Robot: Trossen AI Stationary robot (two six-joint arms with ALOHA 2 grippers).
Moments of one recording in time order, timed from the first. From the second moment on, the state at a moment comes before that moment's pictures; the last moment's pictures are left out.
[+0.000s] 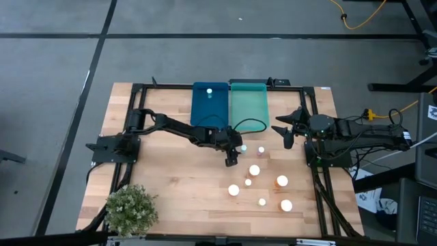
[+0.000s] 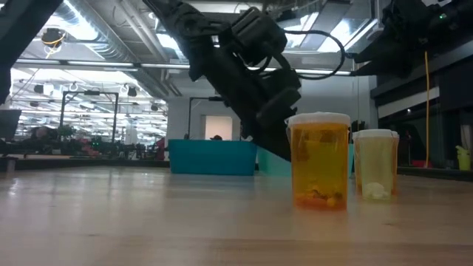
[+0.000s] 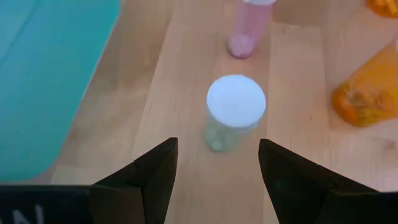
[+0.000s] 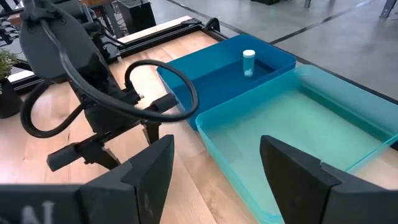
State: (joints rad) left arm 0.02 2.08 1.33 -0.04 -0.09 -0.14; right arm -0.02 0.50 0.48 -0.37 0.36 0.33
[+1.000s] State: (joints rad) left arm 0.00 2.11 1.33 0.10 -0.09 -0.09; right arm -0.02 0.49 0.48 -0.37 0.37 0.33
